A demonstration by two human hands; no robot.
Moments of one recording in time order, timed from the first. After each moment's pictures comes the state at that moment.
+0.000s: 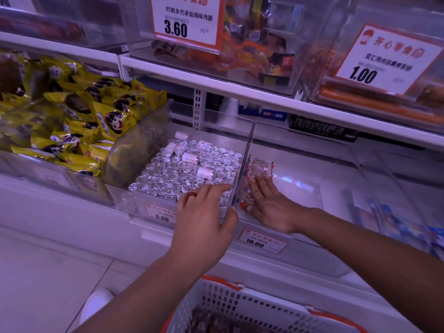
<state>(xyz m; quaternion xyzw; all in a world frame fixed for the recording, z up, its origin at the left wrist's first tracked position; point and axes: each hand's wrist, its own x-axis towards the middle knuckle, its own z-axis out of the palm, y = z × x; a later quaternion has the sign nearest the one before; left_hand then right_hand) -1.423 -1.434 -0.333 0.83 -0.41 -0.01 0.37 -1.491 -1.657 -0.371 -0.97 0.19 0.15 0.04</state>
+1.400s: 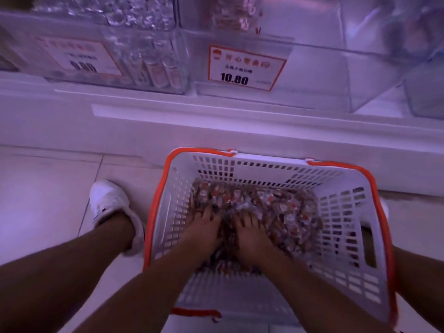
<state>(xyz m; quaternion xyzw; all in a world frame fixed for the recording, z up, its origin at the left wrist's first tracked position) -1.541 -1.345 -0.649 0.78 -0.55 -0.29 -0.10 -1.689 -1.438 -0.694 -0.89 0.30 0.26 0.20</state>
